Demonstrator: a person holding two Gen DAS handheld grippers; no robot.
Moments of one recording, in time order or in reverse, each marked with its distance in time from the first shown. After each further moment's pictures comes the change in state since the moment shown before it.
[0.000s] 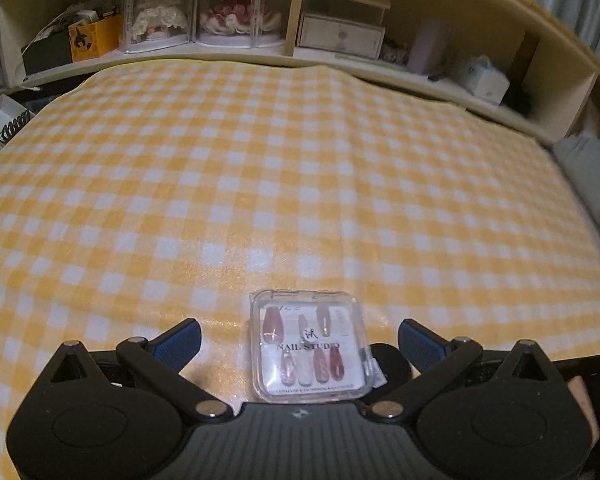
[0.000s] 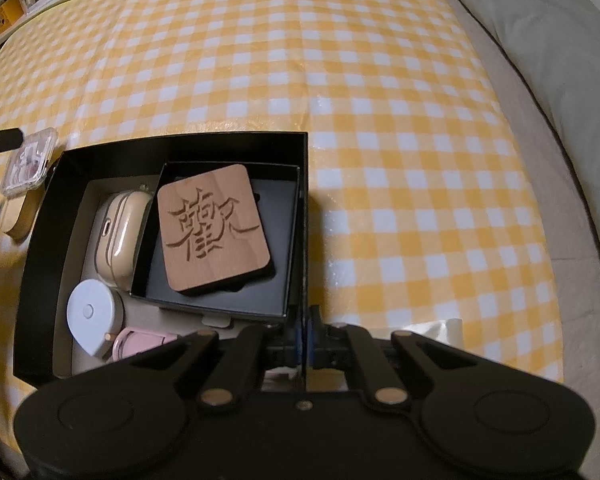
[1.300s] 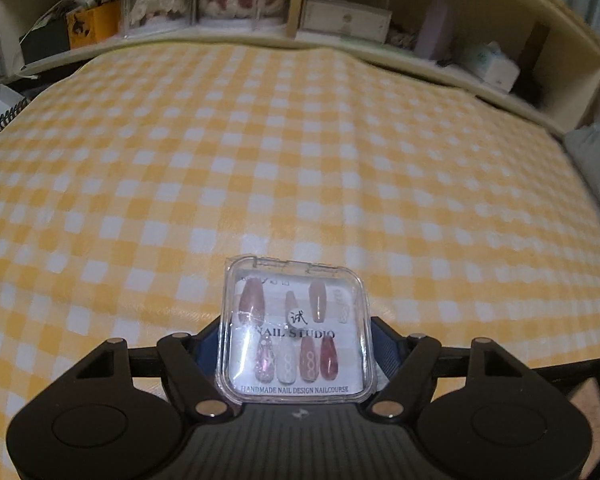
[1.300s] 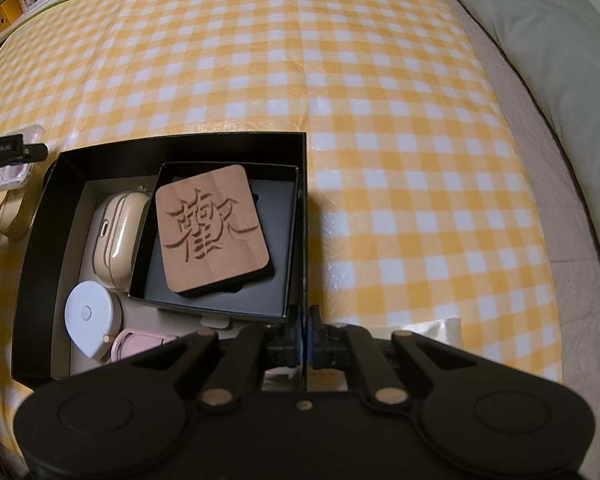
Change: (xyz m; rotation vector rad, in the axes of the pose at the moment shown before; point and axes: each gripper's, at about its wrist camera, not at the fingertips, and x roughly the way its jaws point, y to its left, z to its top) left arm 0.008 -0.007 -0.005 -0.027 0.025 0.001; right arm 0.000 0.000 0.001 0.000 -0.001 0.001
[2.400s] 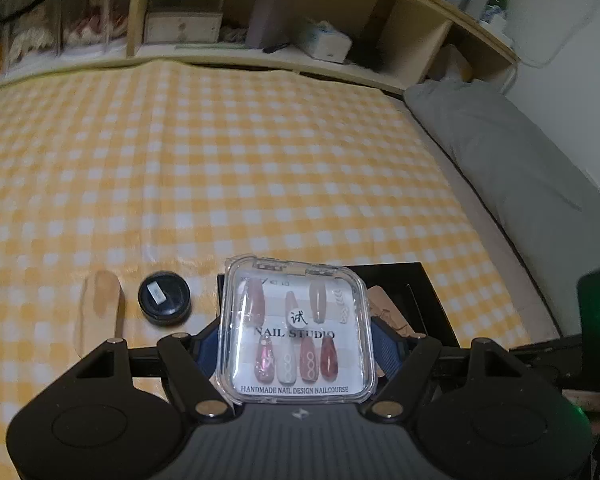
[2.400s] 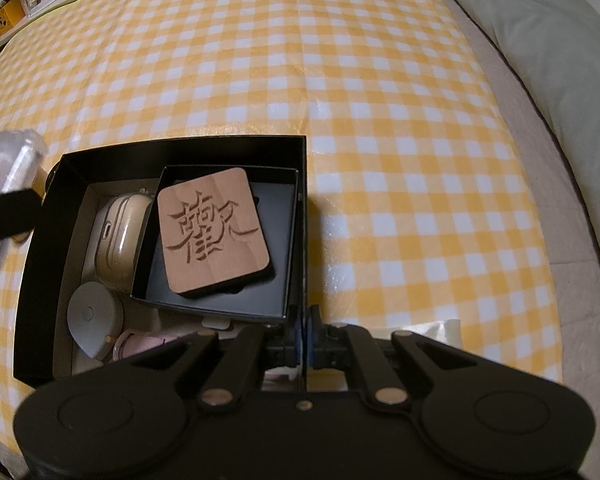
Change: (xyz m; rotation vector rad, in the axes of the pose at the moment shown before) left arm -0.084 -0.105 -0.048 0.159 0.056 -0.302; right arm 0.000 -0.001 0.002 0.001 -0.005 -0.001
